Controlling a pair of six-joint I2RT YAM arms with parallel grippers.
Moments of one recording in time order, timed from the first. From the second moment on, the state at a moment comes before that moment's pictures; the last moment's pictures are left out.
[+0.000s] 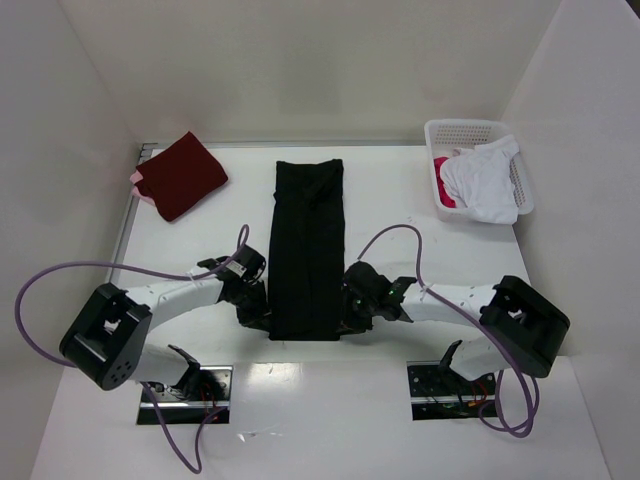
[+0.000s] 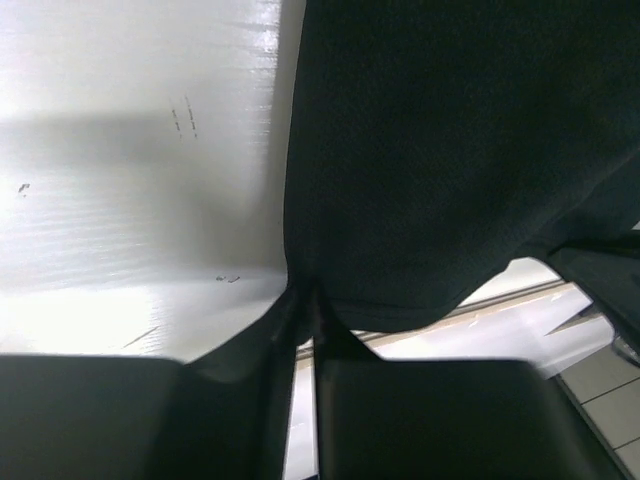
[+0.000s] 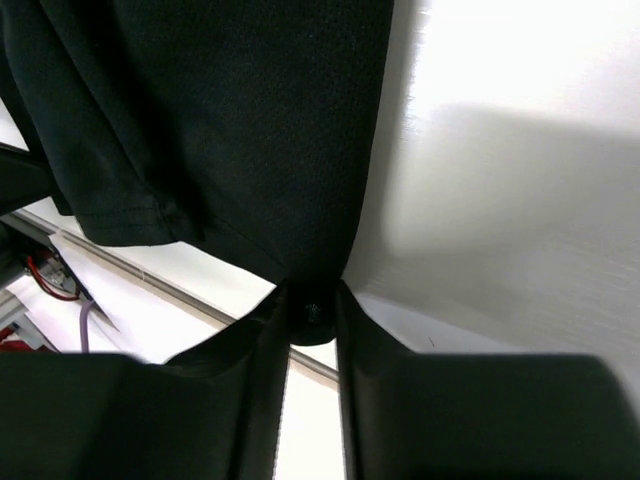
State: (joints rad) left arm -0.55 1.37 0.63 -0.57 0.30 -0.84; right arm 0.90 1.40 0.57 -0.20 -0.19 1.04
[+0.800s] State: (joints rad) left arm -0.51 1.46 1.06 -0.73 0.21 -0.71; right arm 0.64 1.22 0.69 -0.26 -0.12 0.96
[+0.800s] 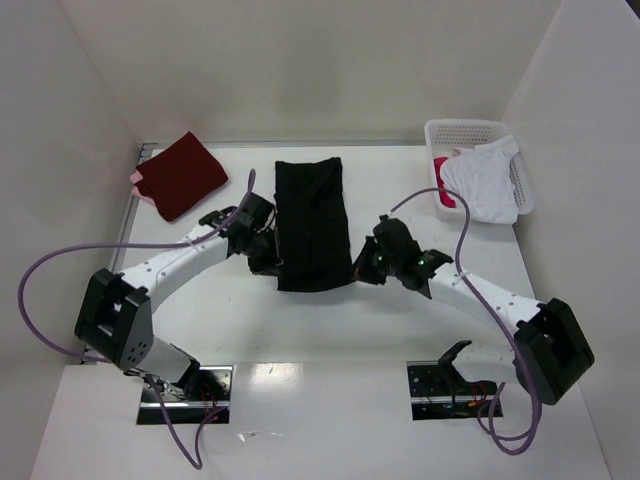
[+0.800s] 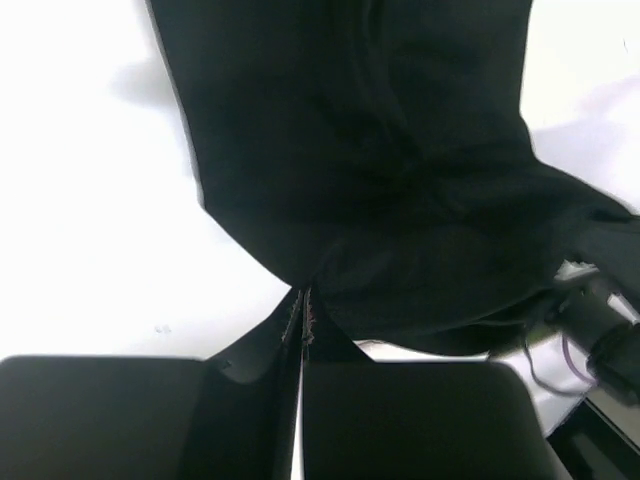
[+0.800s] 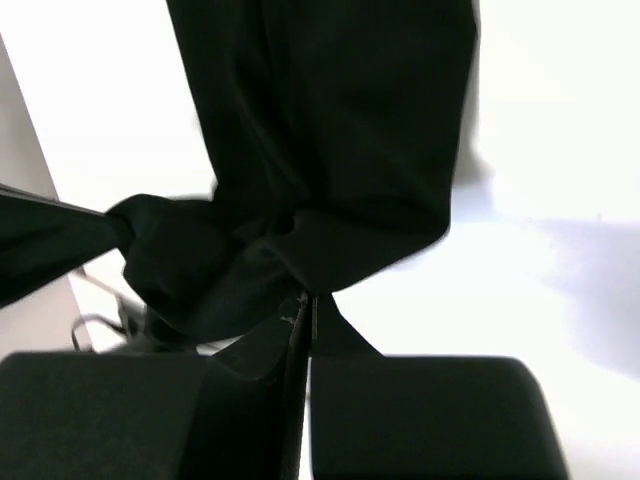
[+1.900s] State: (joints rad) left arm -0.25 2.11 1.67 -0.69 0.26 -0.51; right arm 0.40 1.98 1.39 -0.18 -0.23 0.69
